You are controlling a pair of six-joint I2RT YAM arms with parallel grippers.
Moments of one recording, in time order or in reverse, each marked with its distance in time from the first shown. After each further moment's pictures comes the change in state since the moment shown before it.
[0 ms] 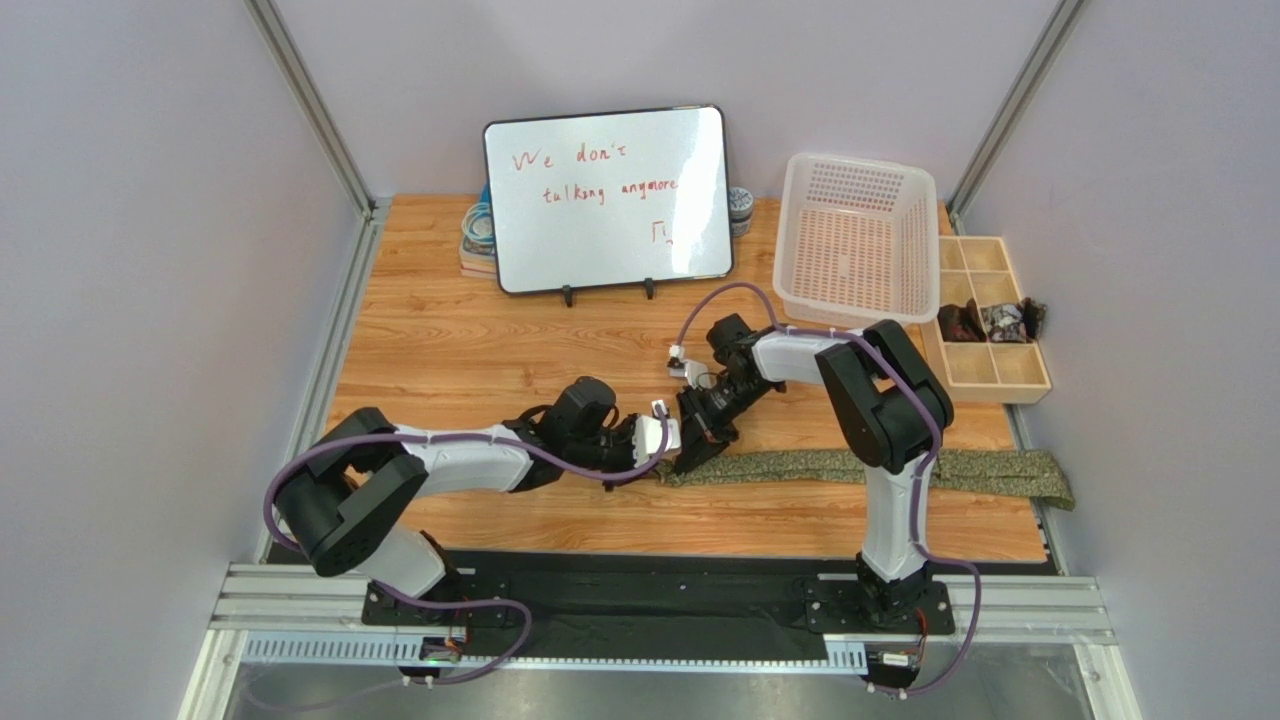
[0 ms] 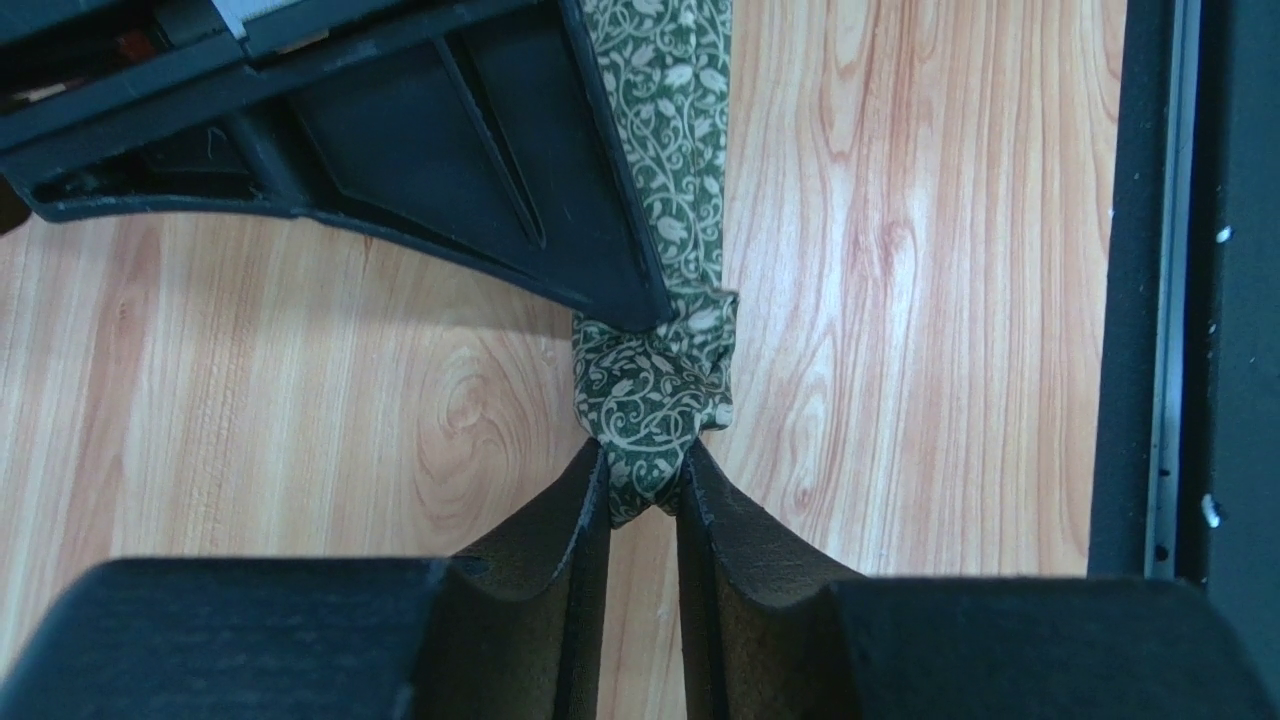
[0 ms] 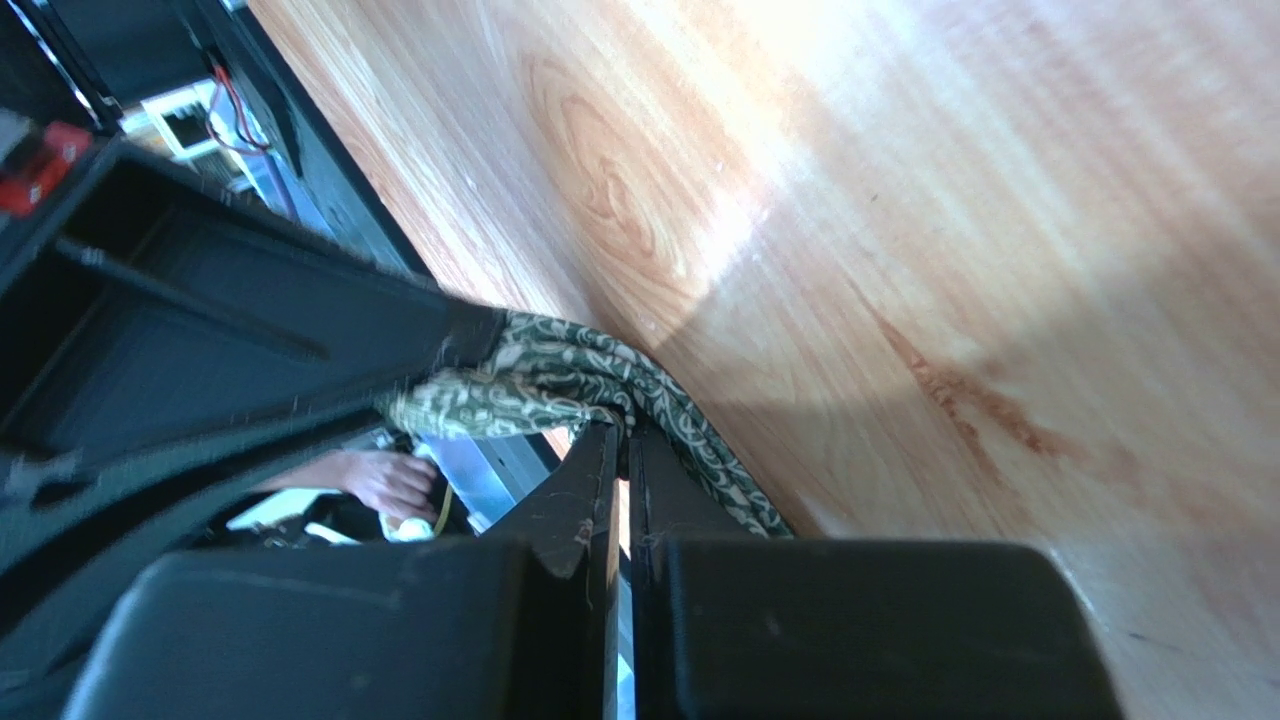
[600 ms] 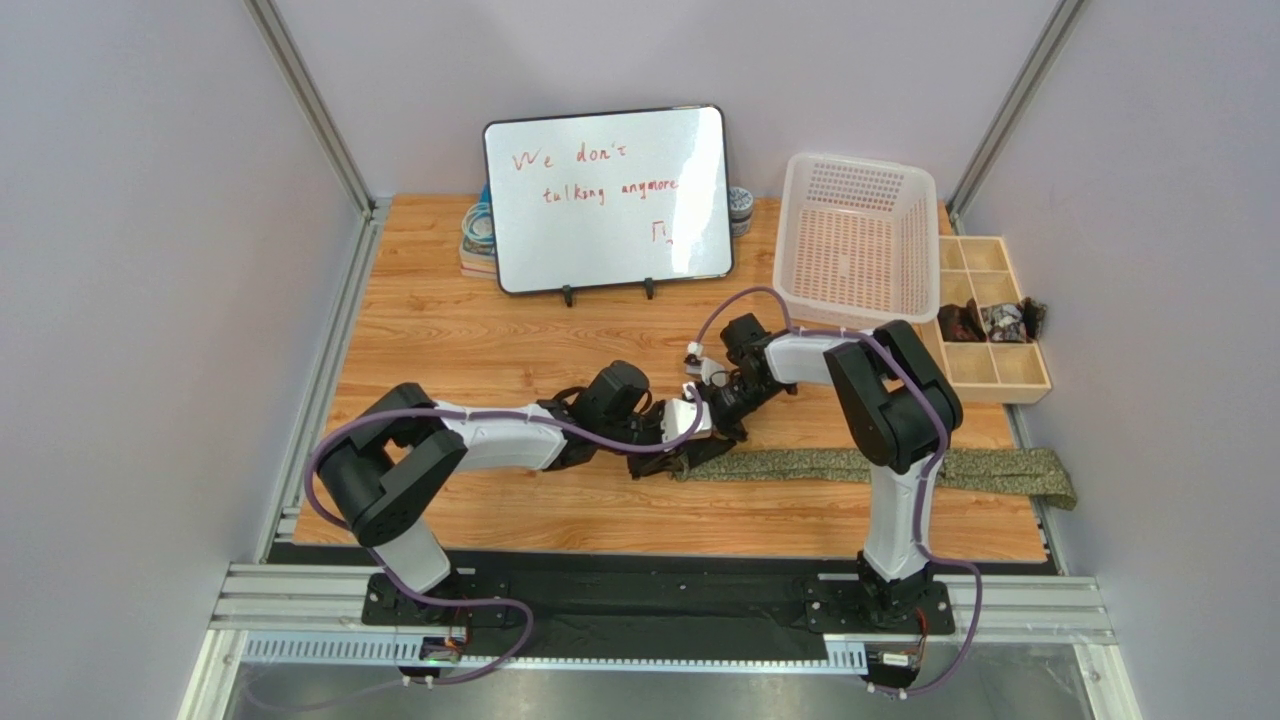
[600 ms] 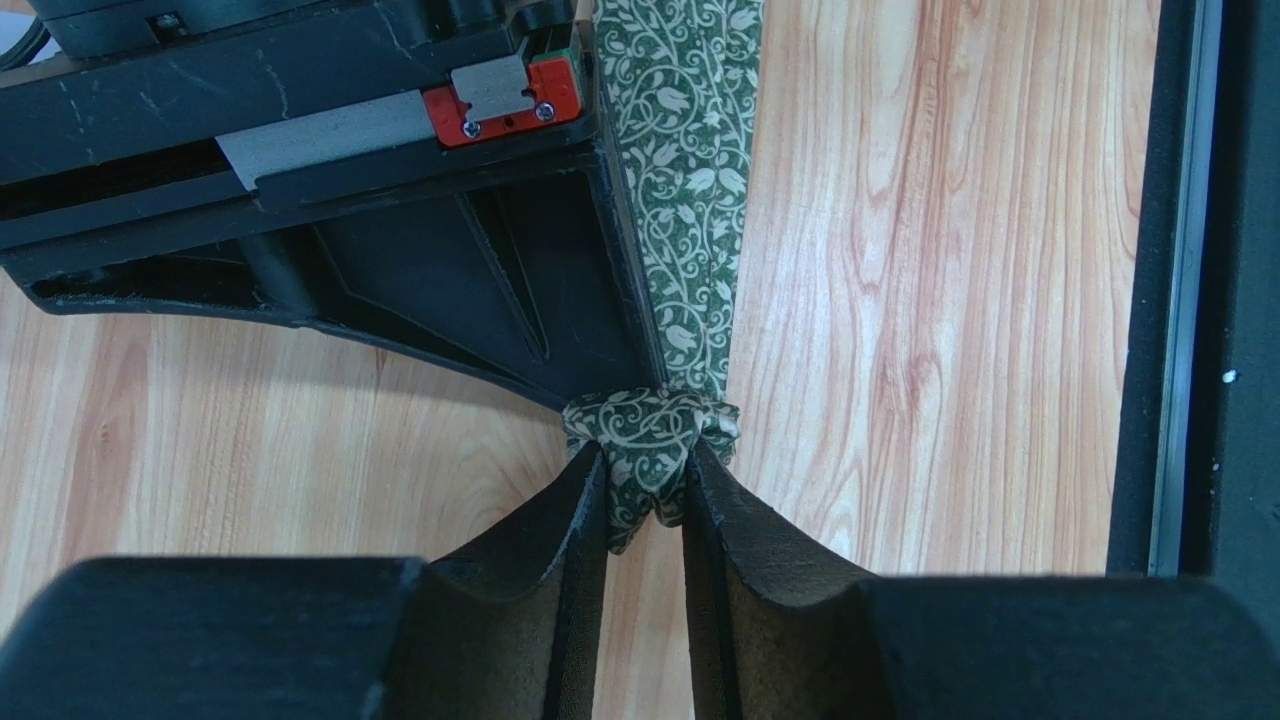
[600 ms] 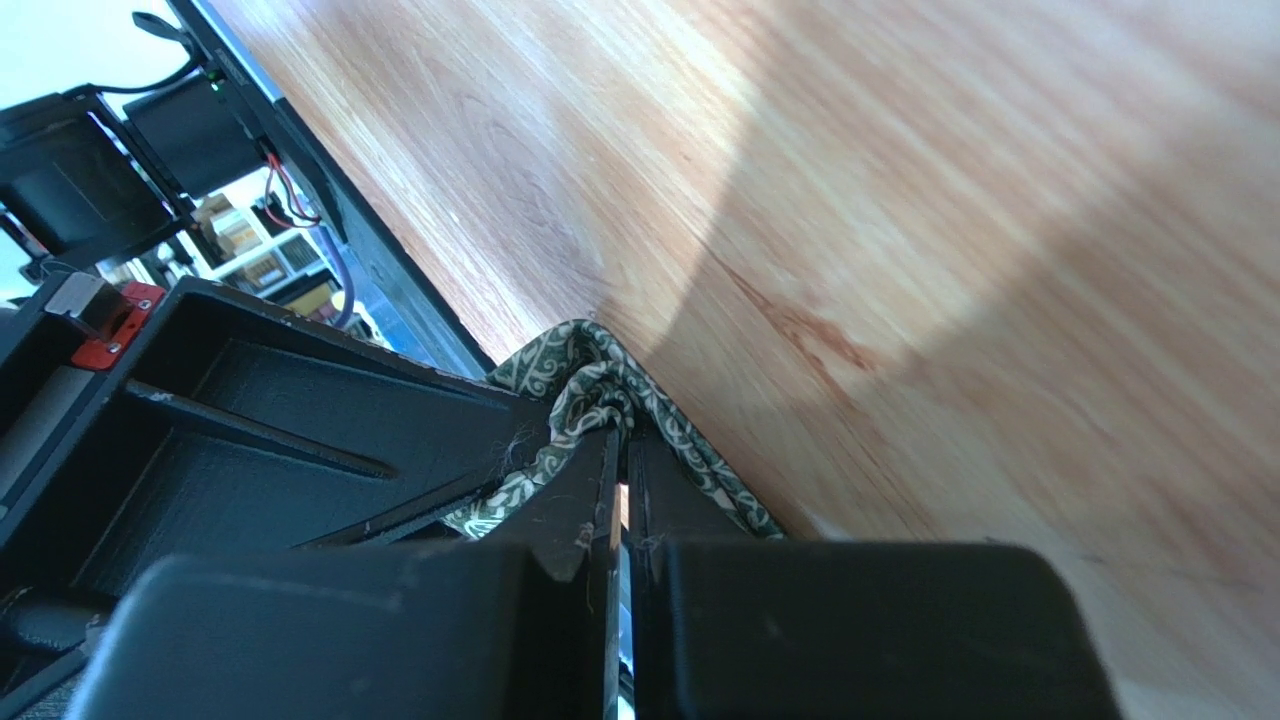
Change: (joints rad) left arm -0.037 0.160 0.186 -0.065 -0.006 -0.072; right arm -0.032 -0.014 -0.048 0.080 0.000 0.157
